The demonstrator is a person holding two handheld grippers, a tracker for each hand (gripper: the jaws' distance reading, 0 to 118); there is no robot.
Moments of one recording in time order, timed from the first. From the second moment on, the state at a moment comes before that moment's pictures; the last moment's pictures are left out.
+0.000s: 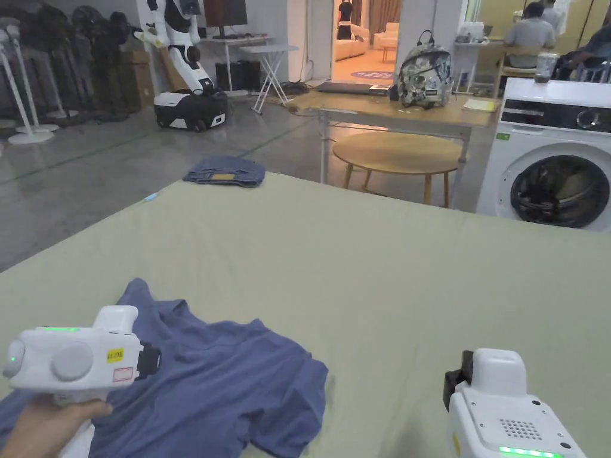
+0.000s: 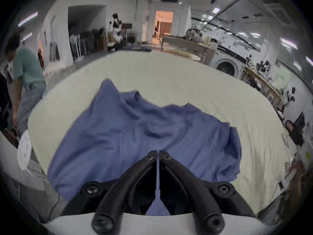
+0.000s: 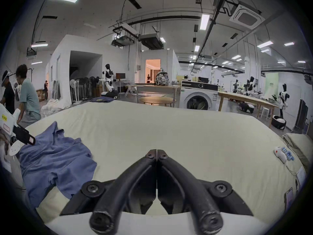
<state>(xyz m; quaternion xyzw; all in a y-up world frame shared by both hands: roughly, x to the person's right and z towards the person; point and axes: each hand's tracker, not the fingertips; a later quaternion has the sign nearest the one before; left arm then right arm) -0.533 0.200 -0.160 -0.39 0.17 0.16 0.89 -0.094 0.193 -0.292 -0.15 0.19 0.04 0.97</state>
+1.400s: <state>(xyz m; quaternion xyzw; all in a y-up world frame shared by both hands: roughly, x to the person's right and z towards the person) -0.505 0.296 -0.193 -0.24 0.12 0.07 0.96 -0.070 0.191 -0.291 -0.15 0.14 0.04 0.98</state>
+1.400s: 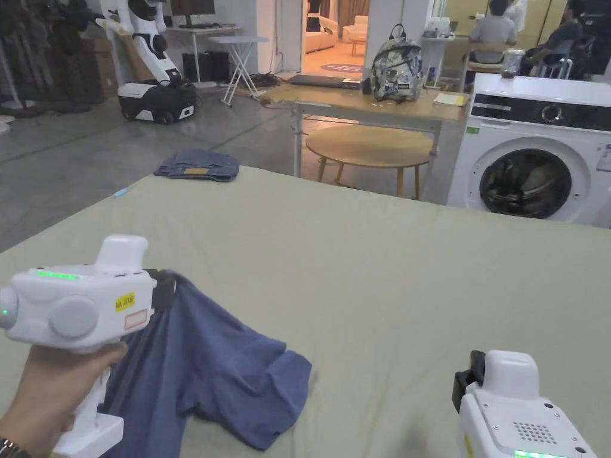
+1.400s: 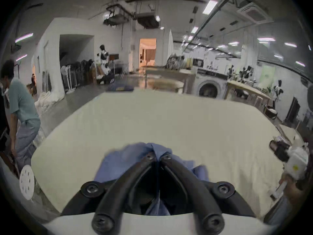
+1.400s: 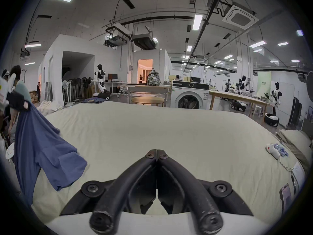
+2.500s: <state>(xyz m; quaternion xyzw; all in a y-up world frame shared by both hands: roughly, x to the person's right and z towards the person) -0.102 0.278 -0.354 -0.29 -0.25 0.01 0.93 0.142 0.216 -0.261 -0.13 -0.05 0.01 0.99</state>
